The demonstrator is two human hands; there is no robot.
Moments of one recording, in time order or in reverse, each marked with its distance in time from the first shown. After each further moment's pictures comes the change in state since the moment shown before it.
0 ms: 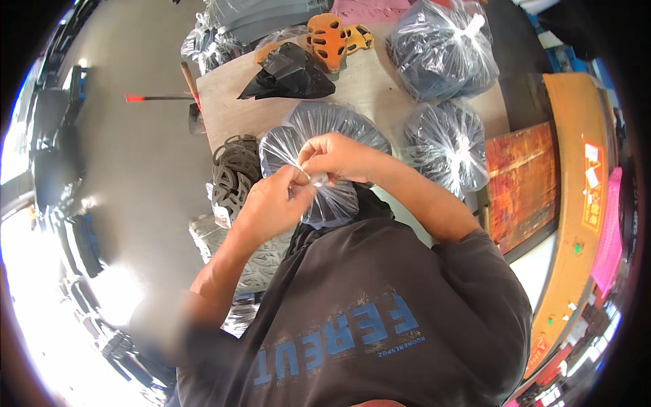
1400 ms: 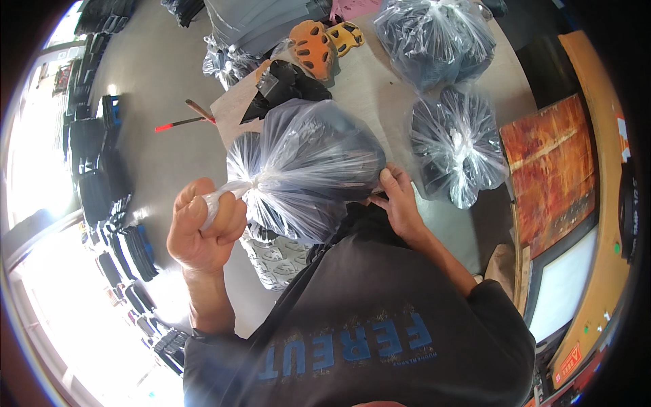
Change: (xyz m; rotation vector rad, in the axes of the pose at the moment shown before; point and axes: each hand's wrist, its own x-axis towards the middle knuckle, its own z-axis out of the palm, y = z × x) left_hand 0.001 0.112 -0.052 -0.999 -0.058 0.112; right_hand -0.090 0.148 -0.024 0.685 0.769 -0.216
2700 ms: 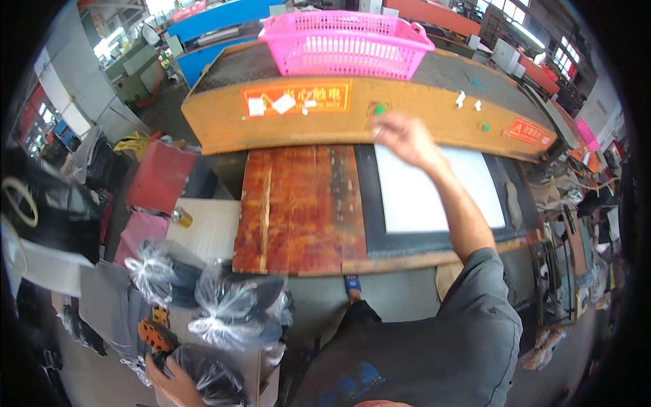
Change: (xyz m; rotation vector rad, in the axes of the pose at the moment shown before) left_hand 0.045 -0.148 0.188 1.754 0.450 1.216; right_hand -0.431 -0.301 -0.435 -1.099 1.189 -1.111
